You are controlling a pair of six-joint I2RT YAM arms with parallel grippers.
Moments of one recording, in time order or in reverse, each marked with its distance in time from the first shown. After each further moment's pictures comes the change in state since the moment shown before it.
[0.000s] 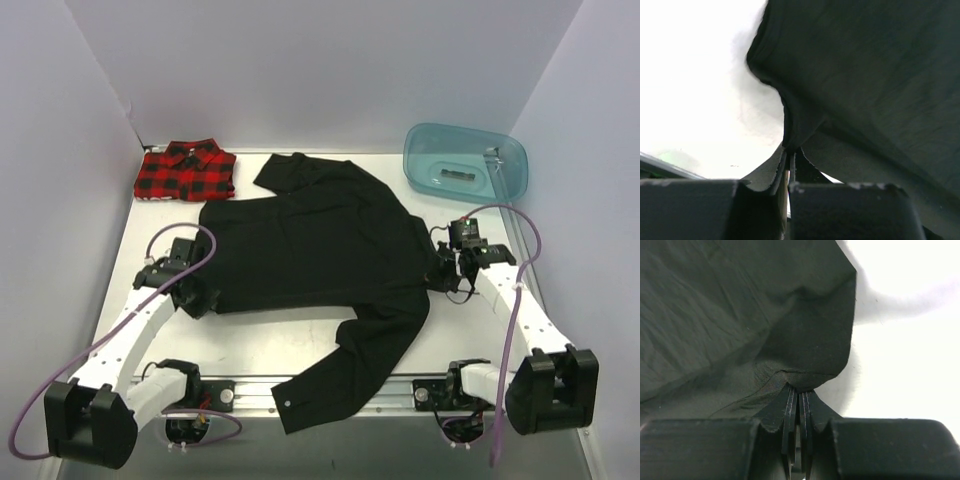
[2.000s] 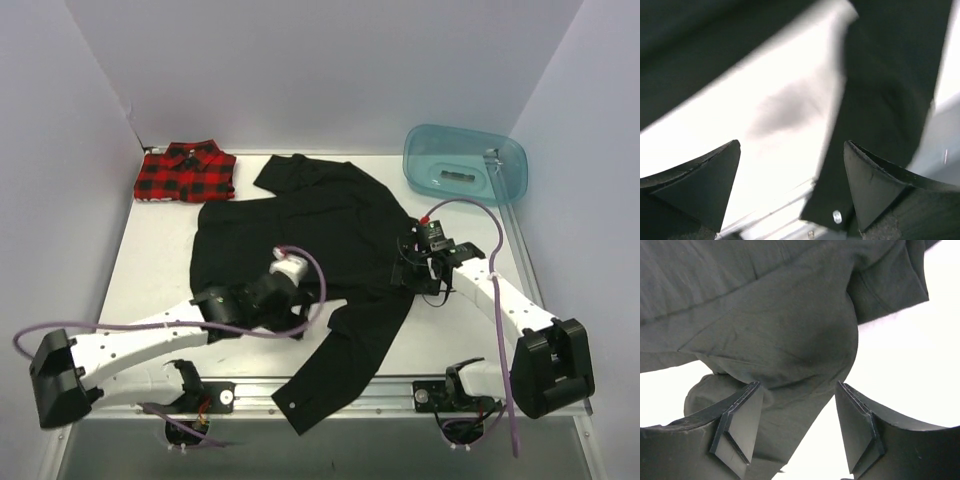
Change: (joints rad) left arm -0.779 0.074 0.108 0.319 -0.085 0.421; right arm 0.229 0.134 0.014 0.118 0.063 -0.066
